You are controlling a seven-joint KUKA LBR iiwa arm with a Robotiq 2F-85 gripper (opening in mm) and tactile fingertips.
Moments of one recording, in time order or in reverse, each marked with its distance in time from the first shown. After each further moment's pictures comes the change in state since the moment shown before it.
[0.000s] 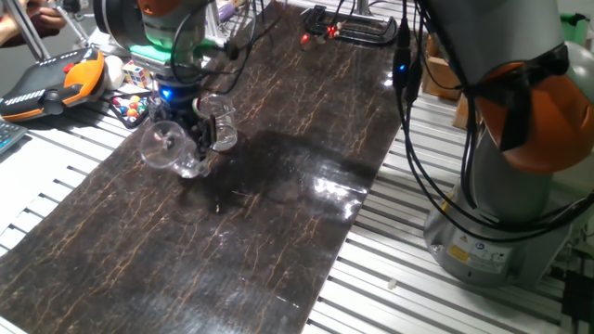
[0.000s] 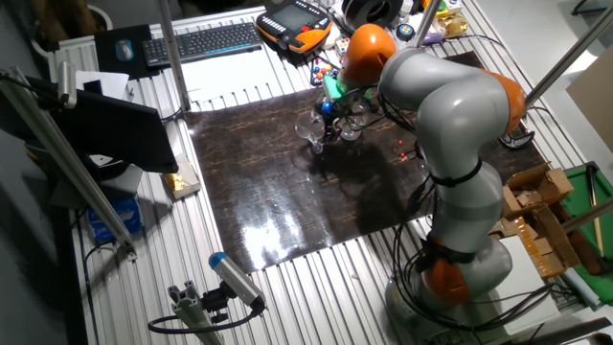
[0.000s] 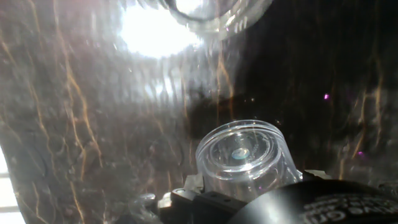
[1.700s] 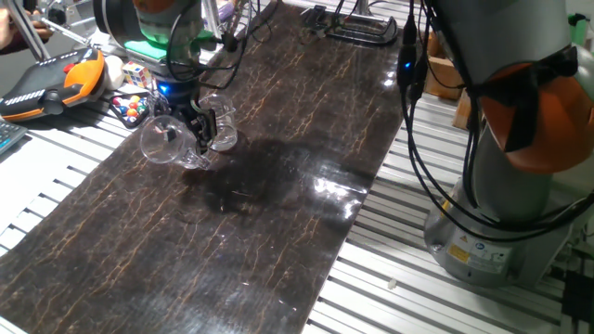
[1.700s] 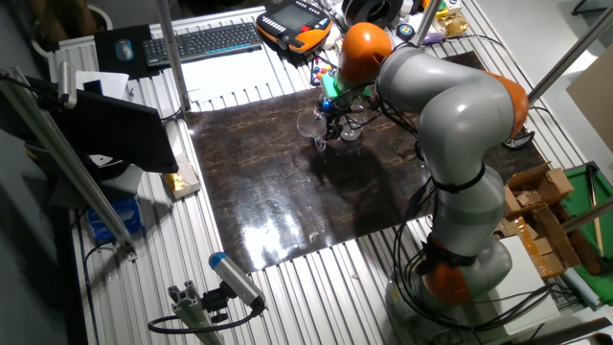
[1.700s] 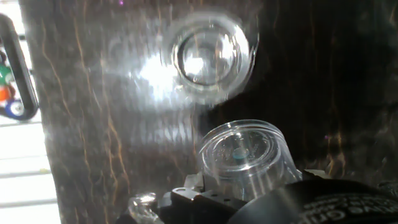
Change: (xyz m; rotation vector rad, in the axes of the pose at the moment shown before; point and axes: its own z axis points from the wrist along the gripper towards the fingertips) arm -0.013 -0.002 -0.027 -0.014 -0.078 0.010
